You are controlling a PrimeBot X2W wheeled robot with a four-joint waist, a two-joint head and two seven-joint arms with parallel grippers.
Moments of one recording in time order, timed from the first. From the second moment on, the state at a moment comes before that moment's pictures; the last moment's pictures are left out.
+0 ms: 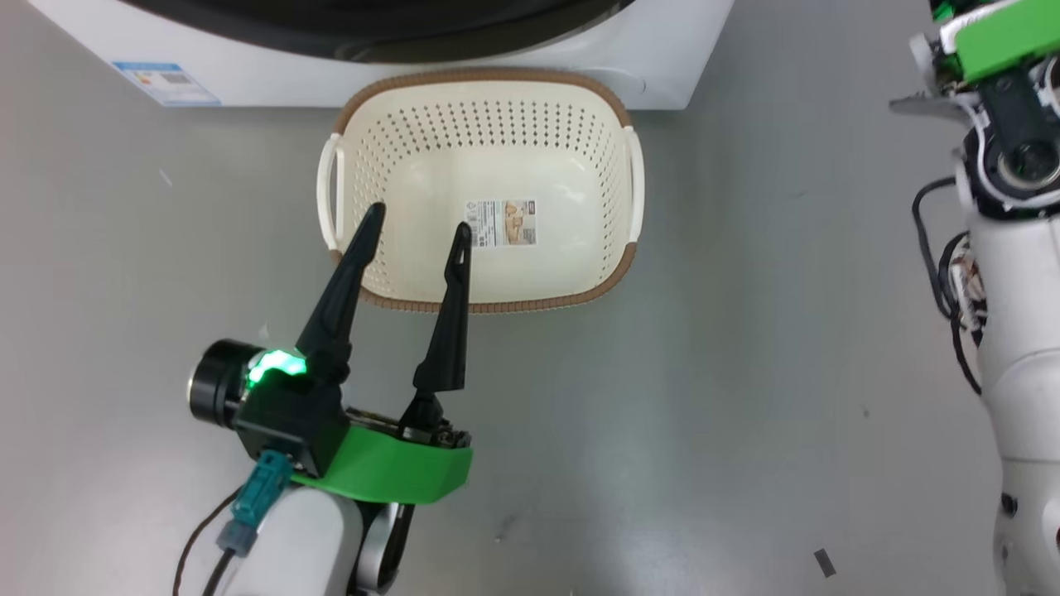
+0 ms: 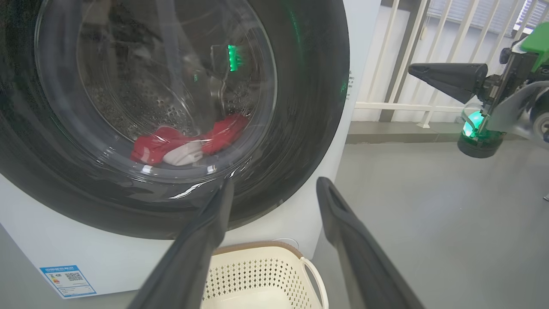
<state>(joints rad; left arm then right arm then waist) -0.42 0.04 -0.32 0.04 -0.19 0.07 -0.25 -0.95 -0.13 0.02 0.46 1.26 0.13 0.14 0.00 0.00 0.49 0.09</state>
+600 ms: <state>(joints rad) -0.46 0.04 -0.36 0.04 -0.19 0.07 -0.25 -1.16 -0.15 0.01 0.60 1.37 0.13 0.41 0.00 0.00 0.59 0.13</state>
